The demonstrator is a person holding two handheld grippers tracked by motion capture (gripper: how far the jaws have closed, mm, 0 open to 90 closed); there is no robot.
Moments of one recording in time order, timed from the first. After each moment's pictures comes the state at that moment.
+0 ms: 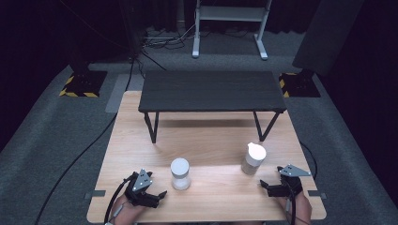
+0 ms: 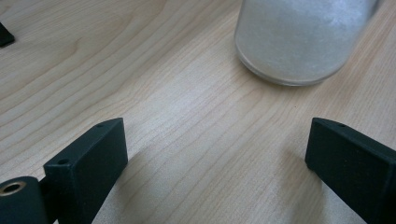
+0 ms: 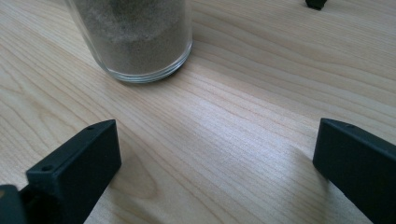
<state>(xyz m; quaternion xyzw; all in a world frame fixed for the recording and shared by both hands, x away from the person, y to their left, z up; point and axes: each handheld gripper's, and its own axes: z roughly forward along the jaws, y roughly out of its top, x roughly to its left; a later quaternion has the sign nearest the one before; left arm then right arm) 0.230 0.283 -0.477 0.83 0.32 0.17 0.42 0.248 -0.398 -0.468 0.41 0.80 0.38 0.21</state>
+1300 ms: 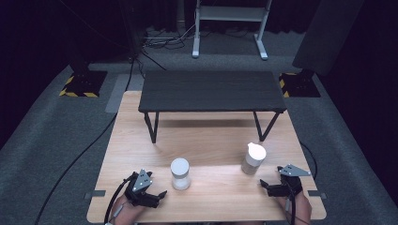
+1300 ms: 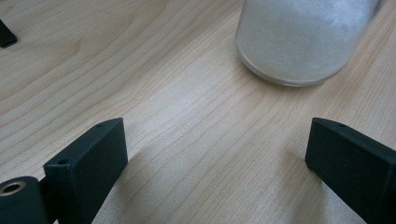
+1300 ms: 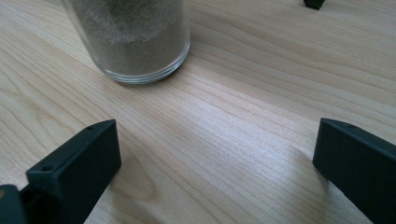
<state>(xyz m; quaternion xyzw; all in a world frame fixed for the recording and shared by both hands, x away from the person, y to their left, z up) 0.229 0.283 -0.477 0.83 0.32 0.17 0.42 0.248 -0.397 -0.467 0.41 0.80 0.38 0.21</state>
